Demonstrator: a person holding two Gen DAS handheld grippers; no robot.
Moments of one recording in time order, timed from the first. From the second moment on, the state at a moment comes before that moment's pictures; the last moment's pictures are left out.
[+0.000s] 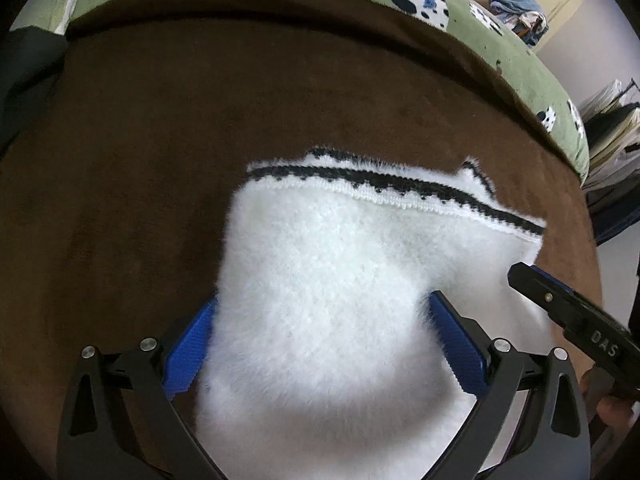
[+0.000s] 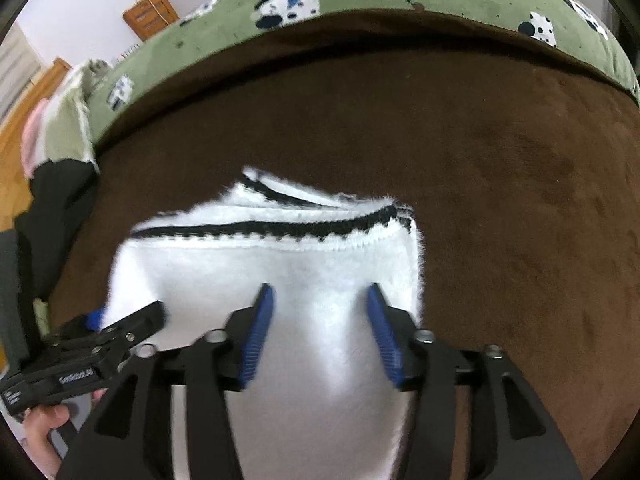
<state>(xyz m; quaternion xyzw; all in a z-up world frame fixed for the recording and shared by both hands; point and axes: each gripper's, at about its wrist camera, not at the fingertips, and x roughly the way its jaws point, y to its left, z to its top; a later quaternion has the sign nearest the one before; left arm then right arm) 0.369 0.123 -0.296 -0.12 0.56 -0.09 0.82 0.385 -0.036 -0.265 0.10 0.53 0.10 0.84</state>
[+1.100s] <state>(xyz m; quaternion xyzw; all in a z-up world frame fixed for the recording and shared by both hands) 0.309 0.228 -0.356 -0.29 0.55 -0.32 0.71 0.309 -0.116 -0.340 0.35 0.54 0.30 0.70</state>
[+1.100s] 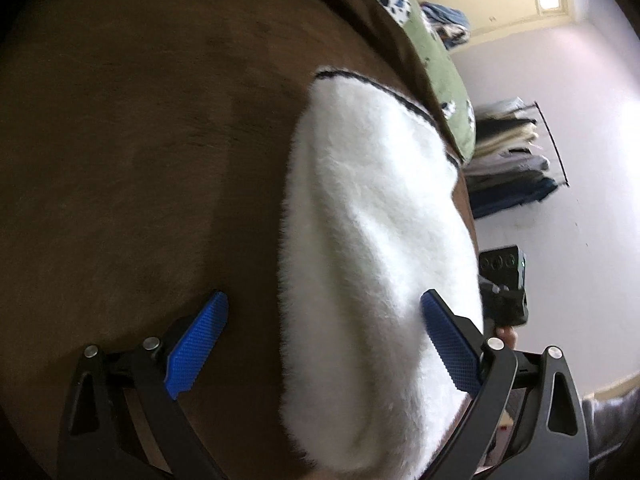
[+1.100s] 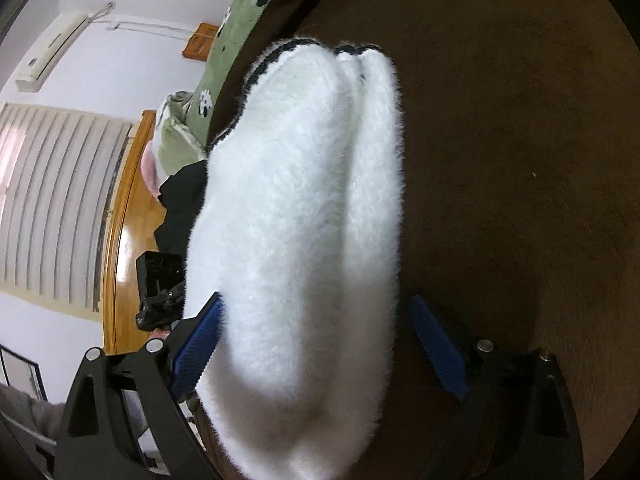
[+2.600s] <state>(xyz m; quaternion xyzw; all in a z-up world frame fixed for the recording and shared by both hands) 0.285 0.159 -0.164 -0.15 0.53 -0.33 0.77 0.289 -0.061 -0.155 0.26 0.49 0.29 0.78</state>
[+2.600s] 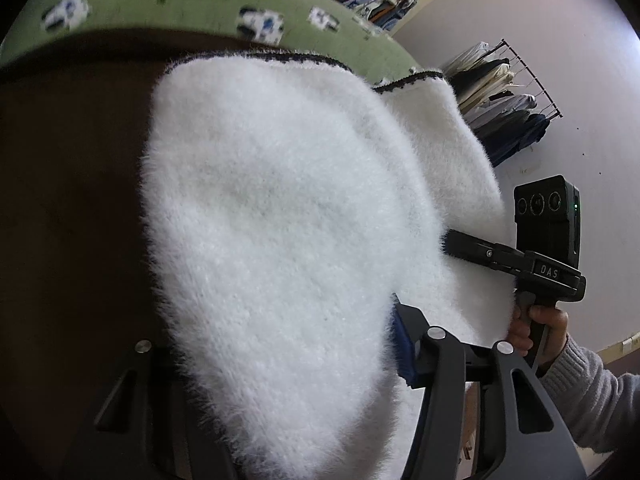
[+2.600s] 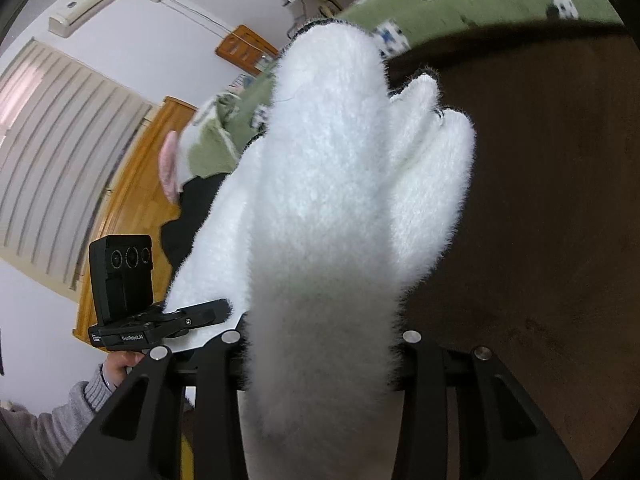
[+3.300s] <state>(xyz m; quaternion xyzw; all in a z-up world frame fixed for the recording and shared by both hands) 0.192 0.204 -0.056 -0.19 0.52 -0.26 0.79 0.261 -0.007 -0.036 0.20 0.50 0.34 0.77</state>
